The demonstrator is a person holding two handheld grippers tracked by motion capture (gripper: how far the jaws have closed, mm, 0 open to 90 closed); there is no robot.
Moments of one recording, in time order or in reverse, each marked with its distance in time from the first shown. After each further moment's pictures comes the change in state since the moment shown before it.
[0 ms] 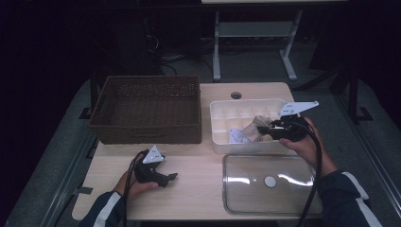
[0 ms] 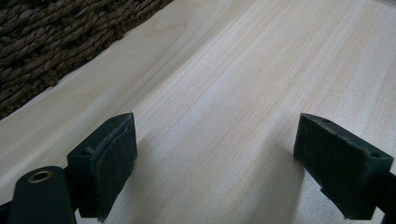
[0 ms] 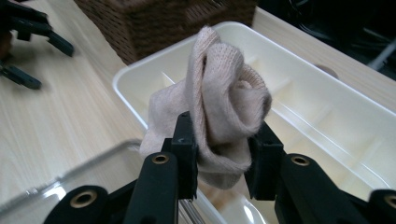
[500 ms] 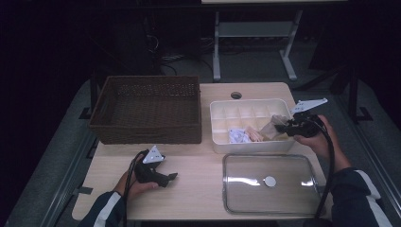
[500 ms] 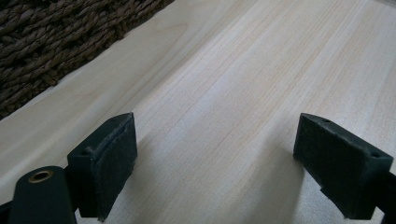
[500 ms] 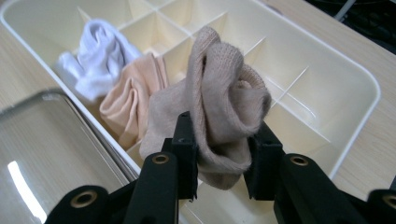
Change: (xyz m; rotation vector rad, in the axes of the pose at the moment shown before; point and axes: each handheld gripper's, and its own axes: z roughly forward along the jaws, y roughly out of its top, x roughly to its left) left arm 0.000 0.000 0.000 0.000 0.003 -0.006; right arm -0.047 -0.027 -0.004 0.150 -0.131 0.021
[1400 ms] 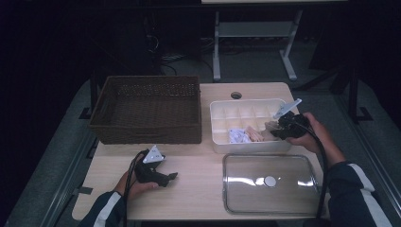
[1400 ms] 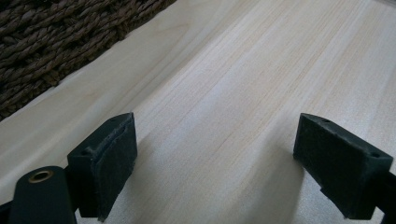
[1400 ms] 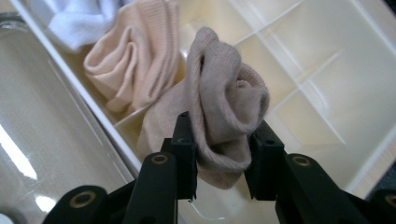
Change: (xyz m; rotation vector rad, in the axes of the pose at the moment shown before) left arm 0.000 0.000 0.001 -0.003 0.003 -0.004; right arm 0.016 0.017 0.027 0.235 -0.038 -0.184
